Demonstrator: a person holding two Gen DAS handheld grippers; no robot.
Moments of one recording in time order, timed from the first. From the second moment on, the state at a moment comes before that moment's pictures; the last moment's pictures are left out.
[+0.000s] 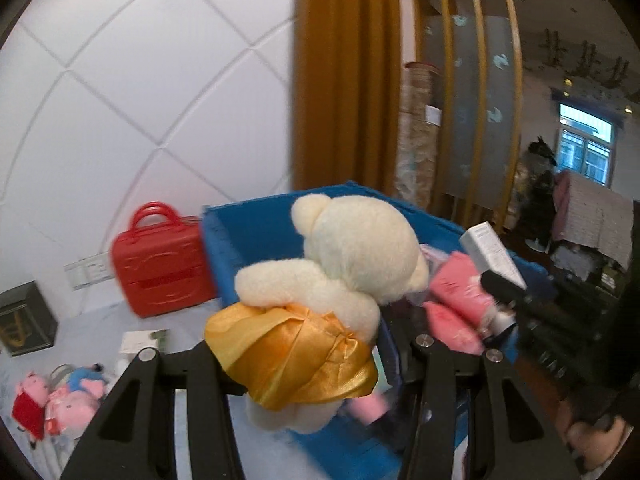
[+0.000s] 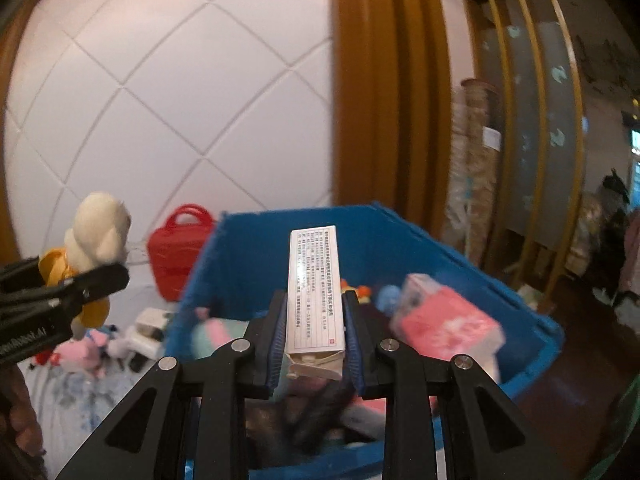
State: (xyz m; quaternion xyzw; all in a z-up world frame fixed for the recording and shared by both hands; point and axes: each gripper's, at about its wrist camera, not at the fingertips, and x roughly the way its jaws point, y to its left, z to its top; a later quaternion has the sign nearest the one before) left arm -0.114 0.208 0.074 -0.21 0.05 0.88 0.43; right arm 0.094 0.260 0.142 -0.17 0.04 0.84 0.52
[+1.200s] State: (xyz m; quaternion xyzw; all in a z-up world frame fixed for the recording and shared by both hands) left arm -0.103 0.292 0.045 -0.29 0.08 0.87 0.40; right arm 0.141 0.346 0.120 -0.23 0.03 0.80 0.56
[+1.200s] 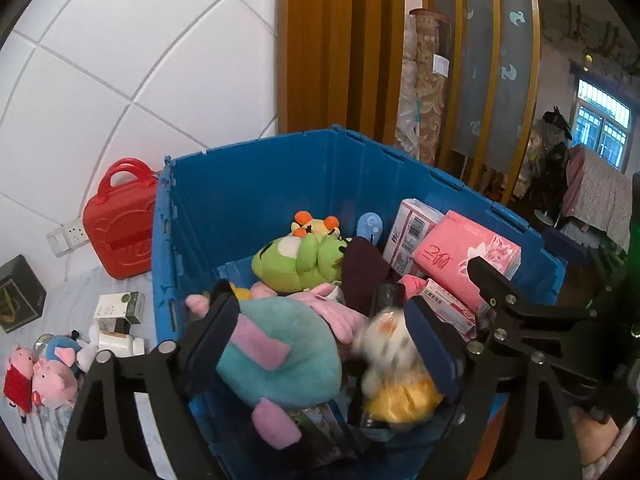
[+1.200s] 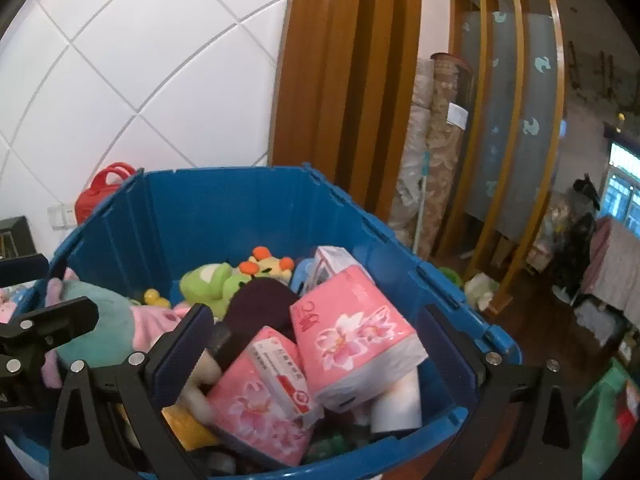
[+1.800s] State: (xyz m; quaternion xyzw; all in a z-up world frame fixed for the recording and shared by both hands) left arm -0.094 0.214 0.057 -0.25 0.06 0.89 0.38; right arm 0.129 0.297 0.120 -0.22 0.02 0.81 0.54
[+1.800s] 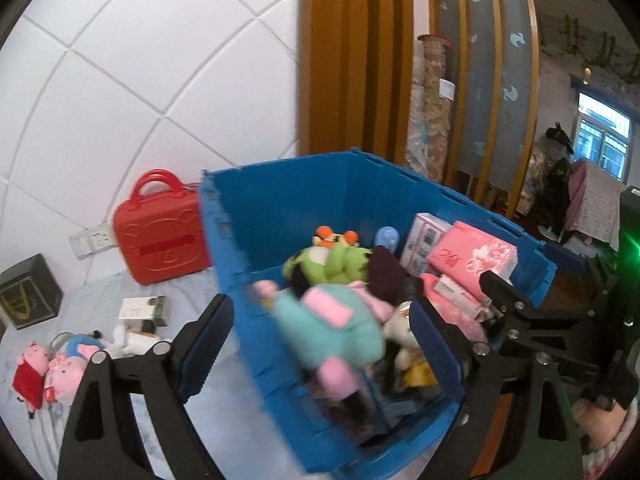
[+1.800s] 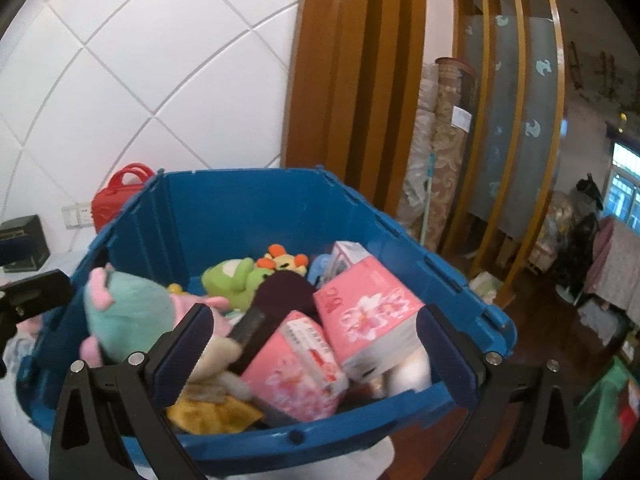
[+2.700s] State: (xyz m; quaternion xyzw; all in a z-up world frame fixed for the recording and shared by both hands) left arm -0.247 -0.138 -0.055 -0.35 -0.02 0.93 0.09; right arm -0.142 0.147 0.110 -0.23 -0.08 0.90 0.37
